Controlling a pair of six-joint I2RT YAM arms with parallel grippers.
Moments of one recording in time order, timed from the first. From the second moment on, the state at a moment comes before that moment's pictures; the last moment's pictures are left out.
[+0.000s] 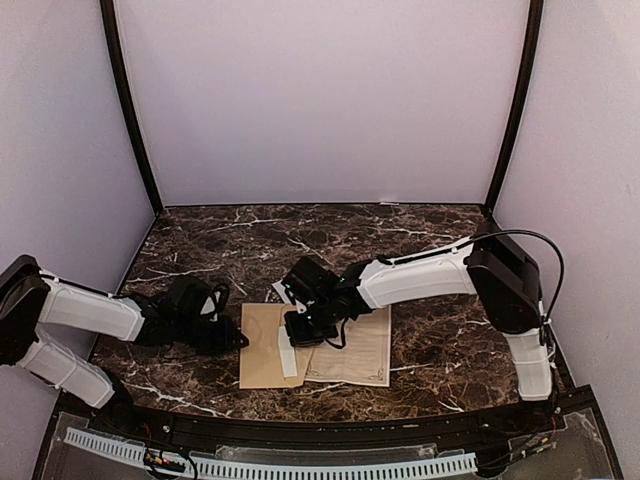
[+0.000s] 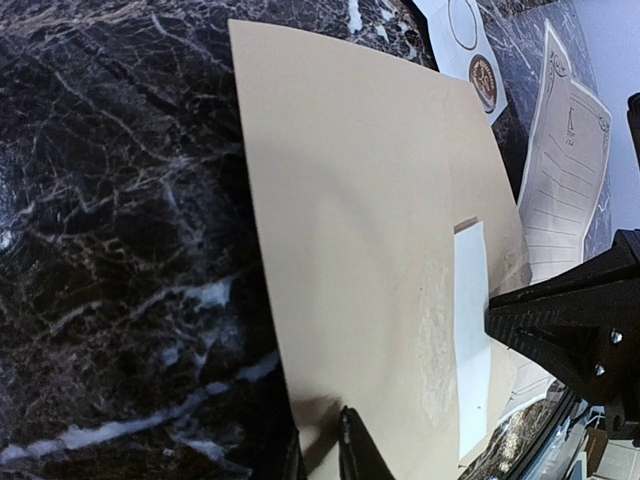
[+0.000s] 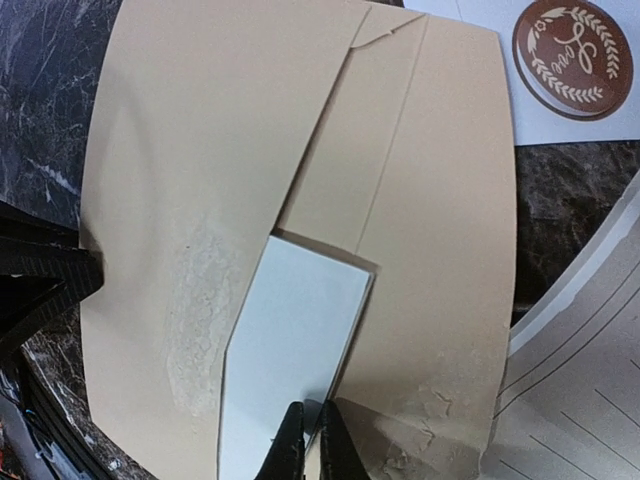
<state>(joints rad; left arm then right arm) -0.64 1.37 0.42 0.04 0.24 -0.79 1.09 2.15 1.53 -0.44 -0.13 0.73</state>
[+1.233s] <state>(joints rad) -0.64 1.40 0.42 0.08 0.30 -0.79 1.11 2.22 1.59 -0.35 -0.25 0.73</state>
